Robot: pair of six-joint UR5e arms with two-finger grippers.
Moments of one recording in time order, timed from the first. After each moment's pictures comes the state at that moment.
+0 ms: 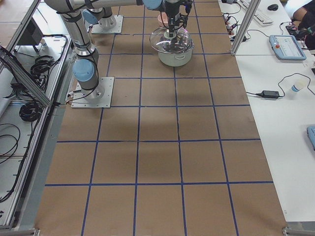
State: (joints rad) left arm -2.00 -2.02 -1.65 -0.90 1.78 -0.26; right arm 1.63 -1.54 1.50 -1.56 -1.60 0.11
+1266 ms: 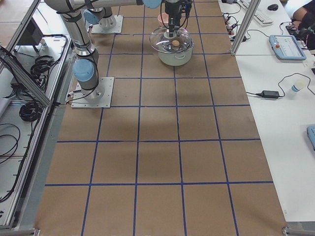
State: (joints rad) left arm -1.92 -1.93 -1.64 -0.92 1.69 -0.25; right arm 1.63 -1.54 1.50 -1.56 -1.60 0.11
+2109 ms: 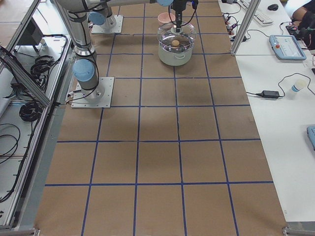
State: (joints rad) left arm -1.66 -1.63 -1.63 -1.40 1.58 -0.11; right arm 1.76 -1.37 1.38 -1.64 -1.56 0.22
